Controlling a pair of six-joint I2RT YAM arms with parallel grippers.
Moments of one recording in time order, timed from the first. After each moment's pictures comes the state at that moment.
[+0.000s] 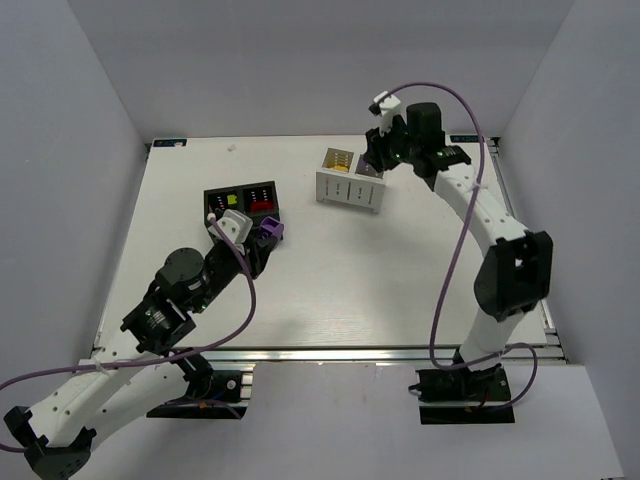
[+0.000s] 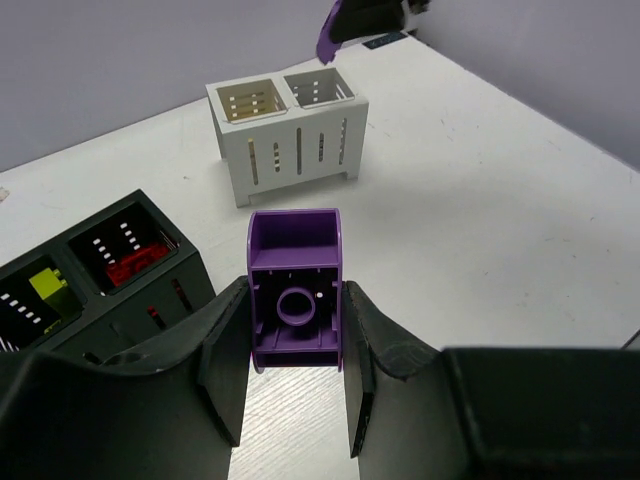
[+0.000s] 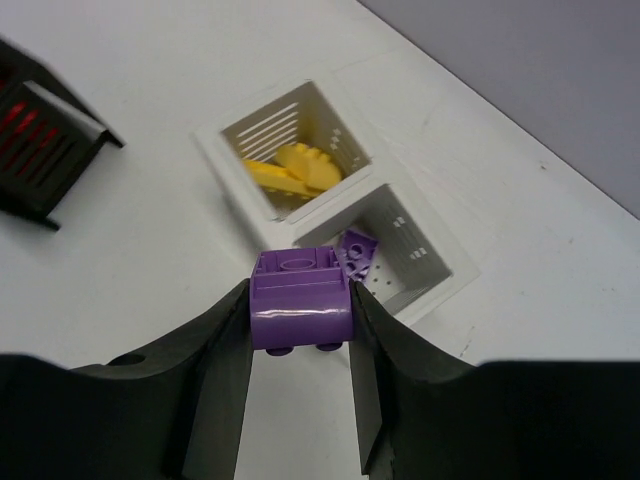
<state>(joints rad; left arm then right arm) -0.77 0.65 0.76 -0.16 -0.16 -0.02 0.35 1.75 1.63 -0.35 -0.35 -0.26</state>
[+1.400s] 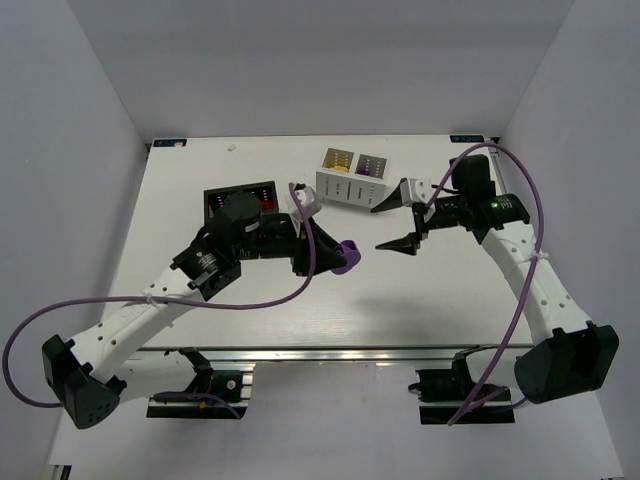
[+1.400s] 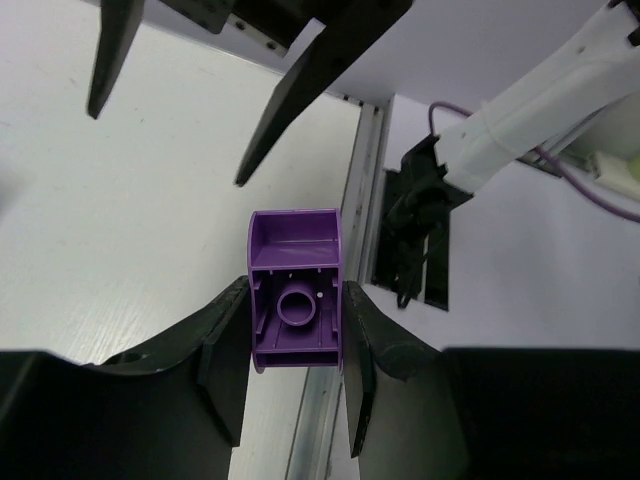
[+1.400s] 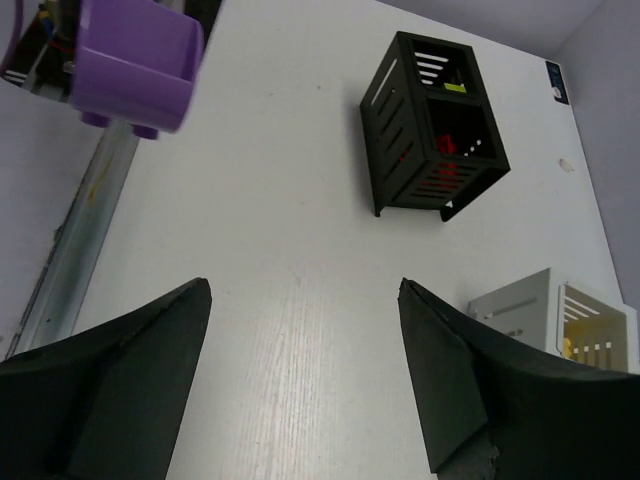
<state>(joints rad) -0.77 1.09 1.05 -0.12 0.63 -0.18 0.26 1.27 1.25 -0.76 -1.24 -1.07</state>
